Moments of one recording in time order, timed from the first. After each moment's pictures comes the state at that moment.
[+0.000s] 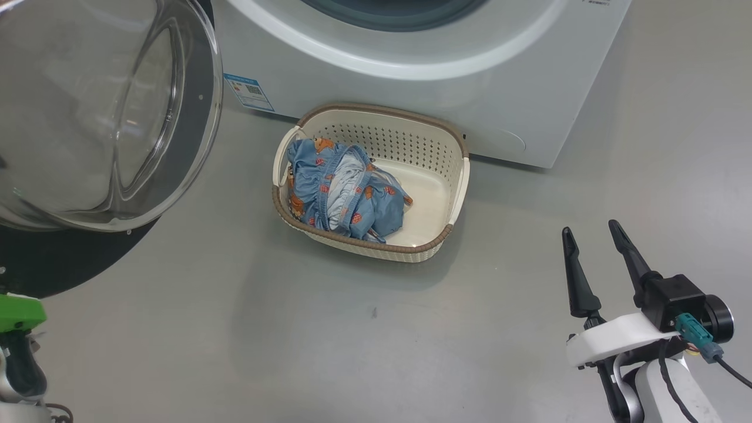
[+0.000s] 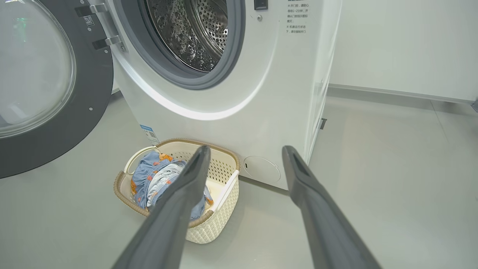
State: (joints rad) left arm -0.34 0.11 0.39 0.45 -0.49 -0.05 -0.26; right arm -0.08 -0.09 0.13 0.19 0.20 0.03 -0.26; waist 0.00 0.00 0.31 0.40
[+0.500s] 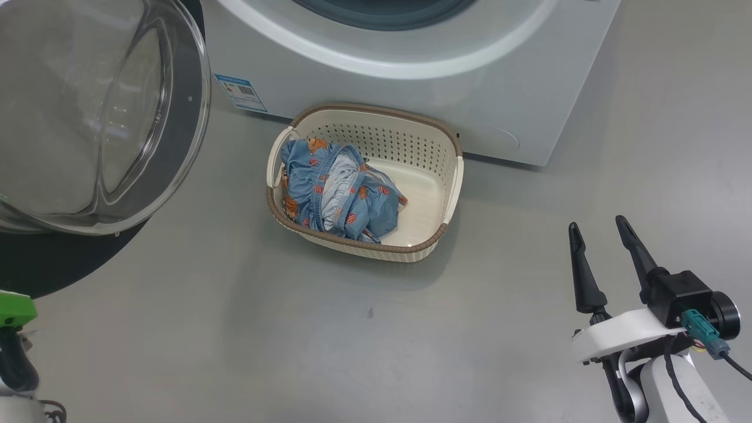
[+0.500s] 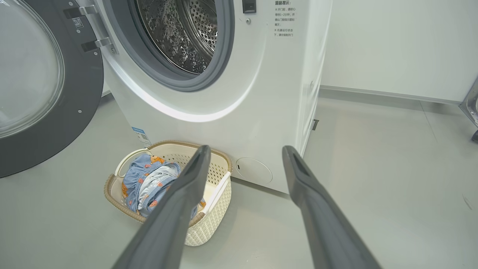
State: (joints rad) left arm -0.40 0.12 0.44 0.54 -0.46 -0.06 -0.26; right arm -0.09 -0.09 0.11 0.20 0.19 0.04 -0.26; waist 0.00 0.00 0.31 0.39
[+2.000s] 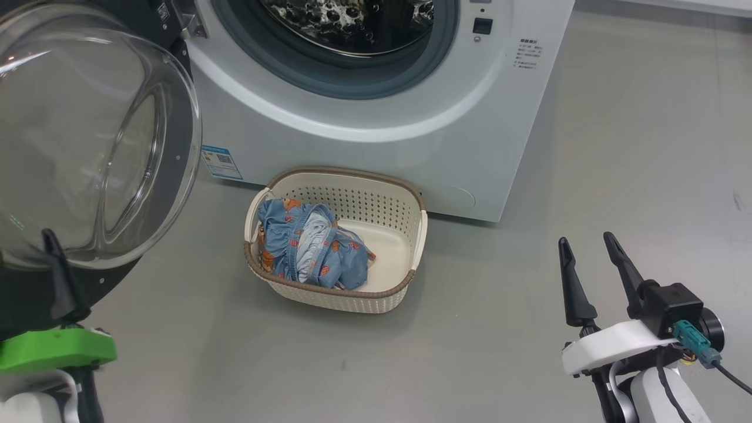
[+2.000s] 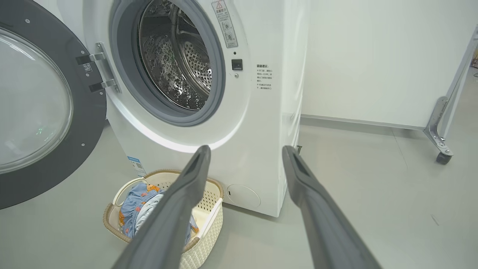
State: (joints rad) left arm -0.17 0.02 0.32 0.24 -0.29 -0.13 -0.26; right arm -0.07 -0.06 0.10 0.22 0.21 0.06 -0.26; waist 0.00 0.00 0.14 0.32
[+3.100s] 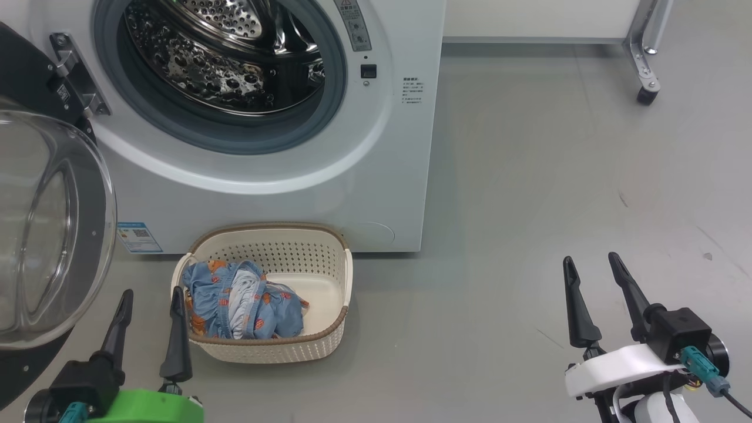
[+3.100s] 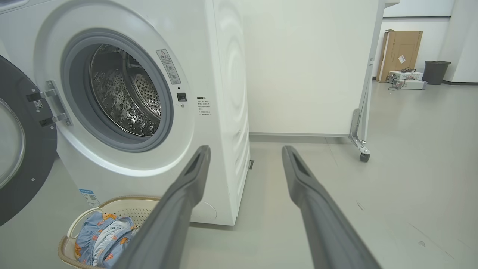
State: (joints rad) left arm 0.03 0.03 0.02 0.12 -0.29 -0.13 -0.26; right arm 0.02 -0.04 0.10 0.15 0.23 0.05 -0.26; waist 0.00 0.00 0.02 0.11
